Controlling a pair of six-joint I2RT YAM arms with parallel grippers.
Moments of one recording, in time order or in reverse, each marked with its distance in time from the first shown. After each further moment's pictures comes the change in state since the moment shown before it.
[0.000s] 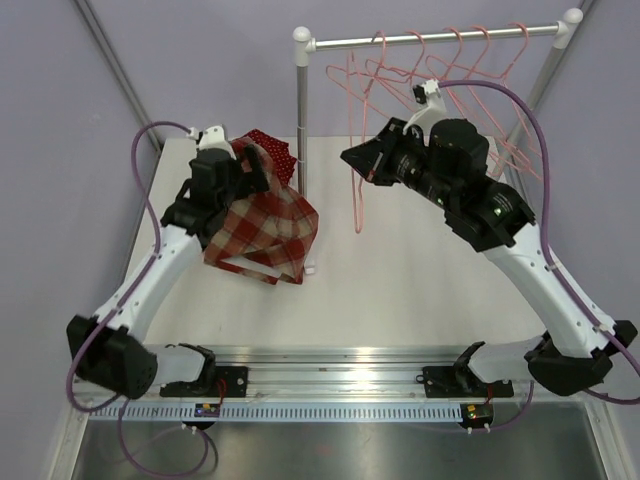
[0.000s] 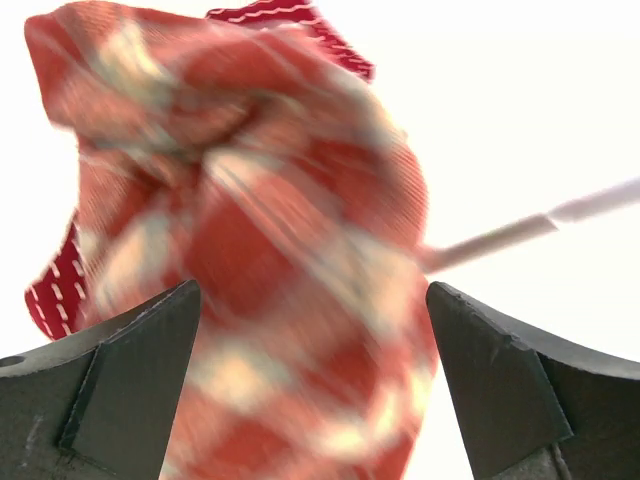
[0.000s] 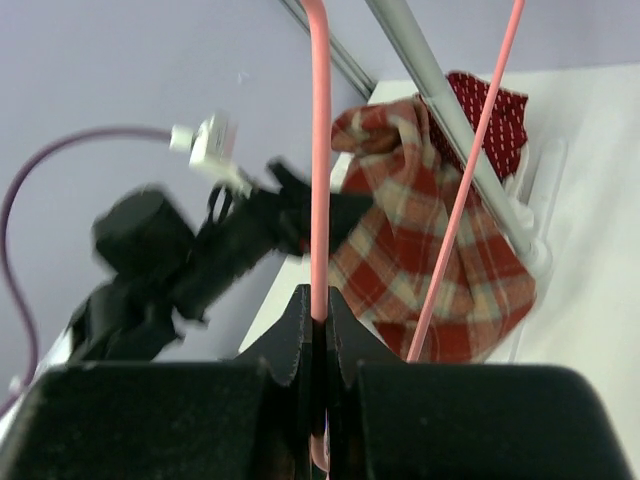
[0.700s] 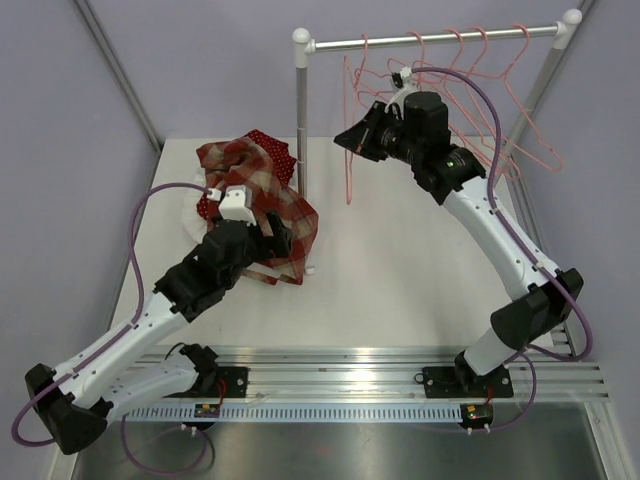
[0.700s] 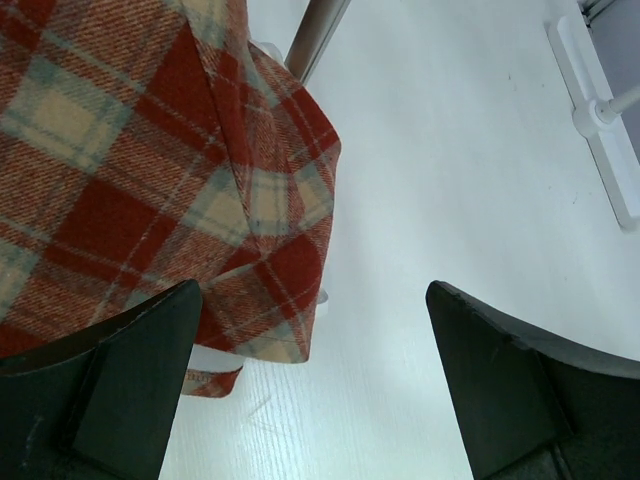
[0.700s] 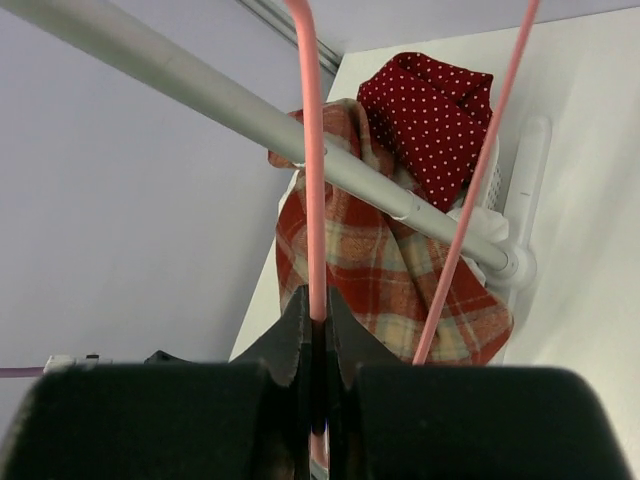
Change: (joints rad) left arm -0.417 -0.446 -0.372 -0.037 -0.138 -0.121; right arm -0.221 0.315 0.077 0.128 -0.245 0.043
